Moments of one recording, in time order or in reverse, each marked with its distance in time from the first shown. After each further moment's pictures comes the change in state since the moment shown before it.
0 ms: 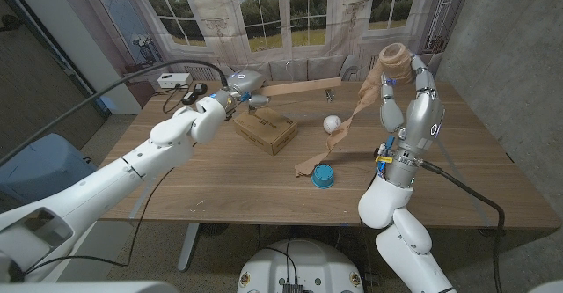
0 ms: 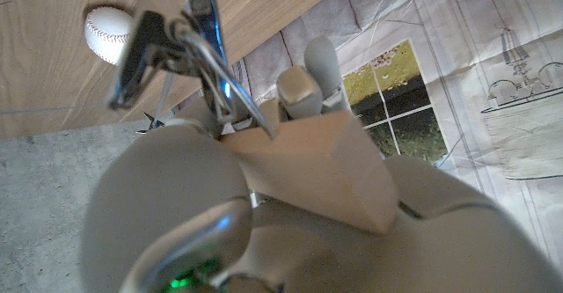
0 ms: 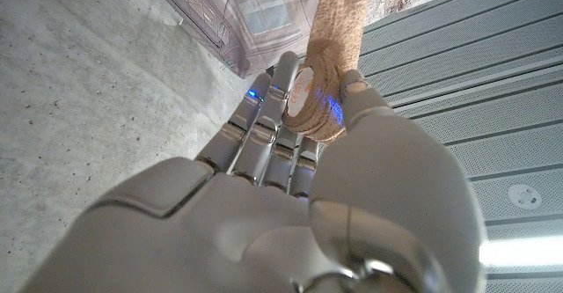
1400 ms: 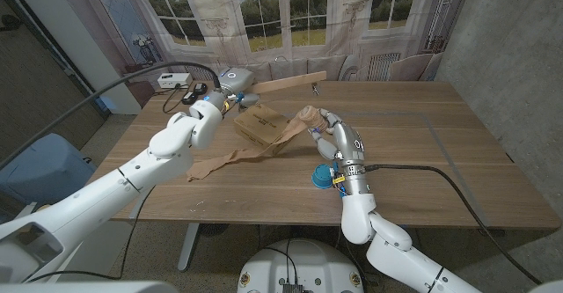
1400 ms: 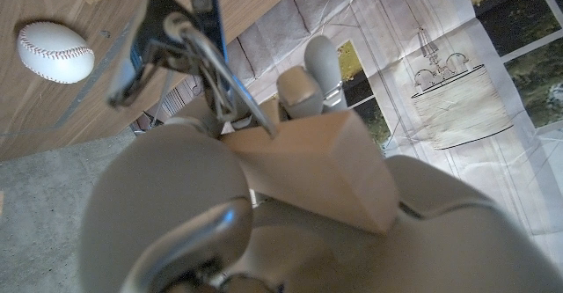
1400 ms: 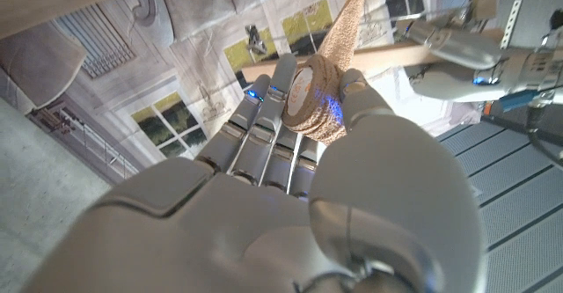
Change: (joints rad) left arm 0.088 0.020 -0.033 -0.113 0.135 0.215 0.011; left_hand 0.011 -0.010 -0.002 0.002 0.020 0.023 0.009 -0.020 0.006 0.000 0.000 0.000 0.000 0.018 -0.018 0.011 -0.001 0.017 -0.005 0.000 0.002; right arm 0.234 -0.376 -0.431 0.192 0.361 -0.223 0.209; right_hand 0.000 0.000 0.011 -0.011 -0.015 0.000 0.000 -0.002 -0.007 0.000 0.000 0.000 -0.043 -0.027 0.006 0.018 -0.040 0.010 0.001 -0.045 -0.023
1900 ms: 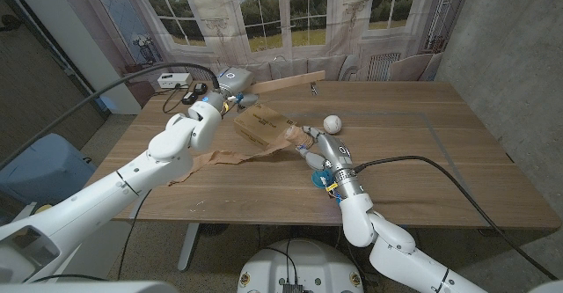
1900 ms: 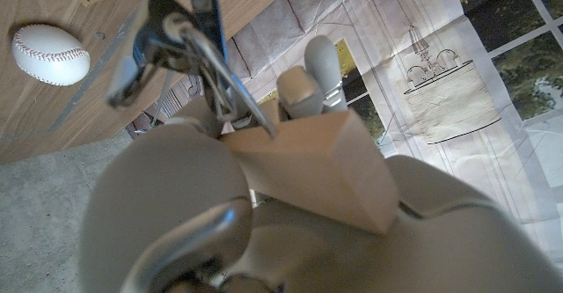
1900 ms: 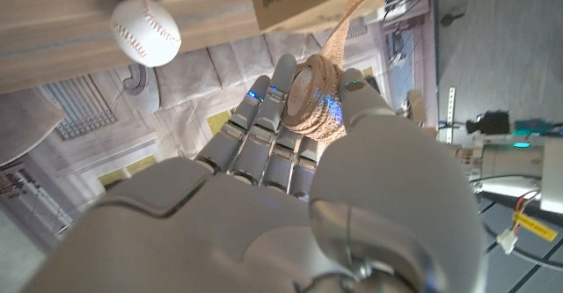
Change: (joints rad) left arm 0.022 0.008 -0.008 -0.029 0.024 0.031 -0.001; left_hand 0.000 0.000 -0.002 0.002 -0.005 -0.001 -0.002 -0.010 0.003 0.000 0.000 0.000 0.000 0.000 0.000 0.000 -0.008 0.000 0.000 0.000 0.000; right arm -0.001 -0.052 -0.034 -0.048 0.013 -0.067 0.248; right_hand 0.000 0.000 0.004 -0.004 -0.003 0.000 0.000 -0.001 -0.015 0.000 0.000 0.000 -0.013 -0.012 0.000 0.000 -0.015 0.000 0.000 -0.014 -0.008
